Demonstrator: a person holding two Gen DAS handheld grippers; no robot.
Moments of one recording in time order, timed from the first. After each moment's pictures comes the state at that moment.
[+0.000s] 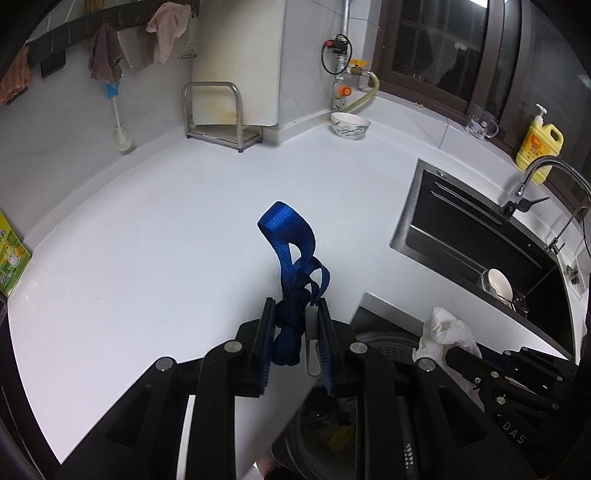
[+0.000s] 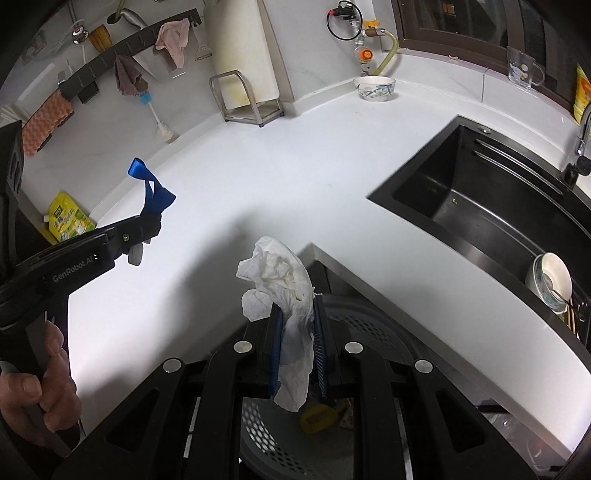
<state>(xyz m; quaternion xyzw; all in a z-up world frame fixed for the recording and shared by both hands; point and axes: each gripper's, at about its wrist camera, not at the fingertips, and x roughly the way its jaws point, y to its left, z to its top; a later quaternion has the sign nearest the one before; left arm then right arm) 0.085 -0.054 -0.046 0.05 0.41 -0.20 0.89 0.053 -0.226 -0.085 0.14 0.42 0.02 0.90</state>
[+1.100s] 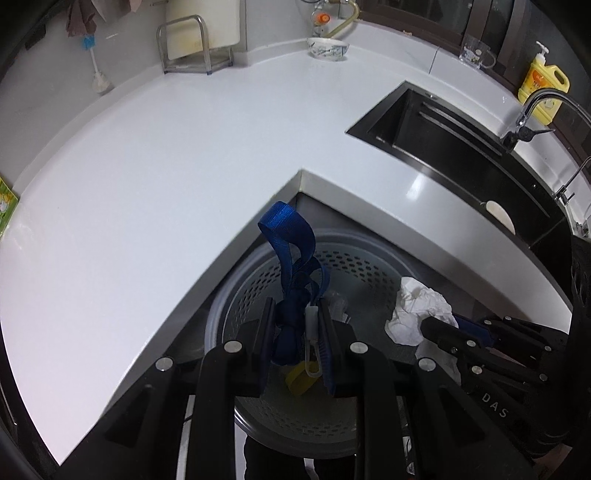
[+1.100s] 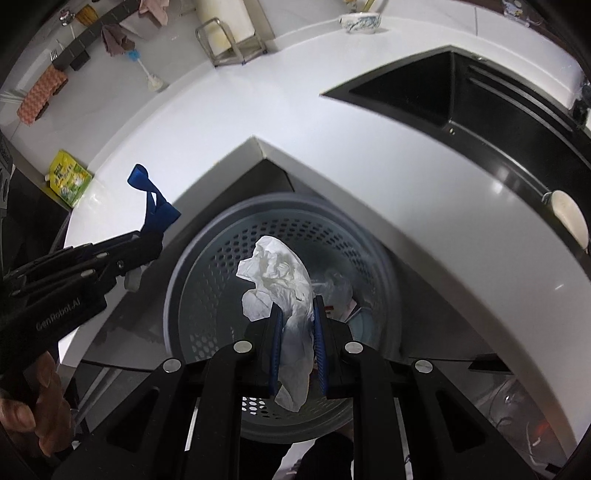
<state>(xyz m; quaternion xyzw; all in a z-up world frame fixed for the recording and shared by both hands) 0.014 -0.118 -0.126 0.08 0.51 -0.18 0.84 0.012 -0.278 -0.168 0.15 0.50 0.06 0.85</state>
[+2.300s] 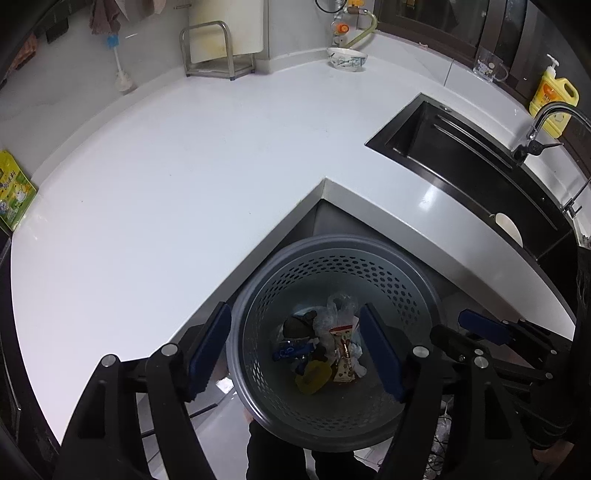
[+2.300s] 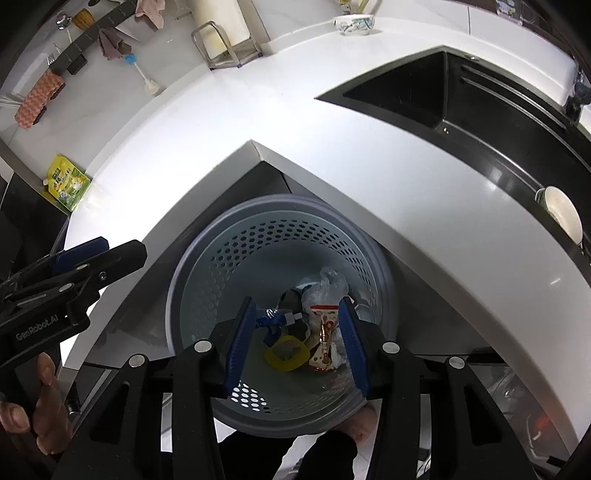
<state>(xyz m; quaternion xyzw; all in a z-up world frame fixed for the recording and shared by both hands) 0.009 -0.102 -0.107 0.07 0.49 -0.15 0.86 0.006 -0.282 -0.150 0.15 0.50 0.05 0.85</state>
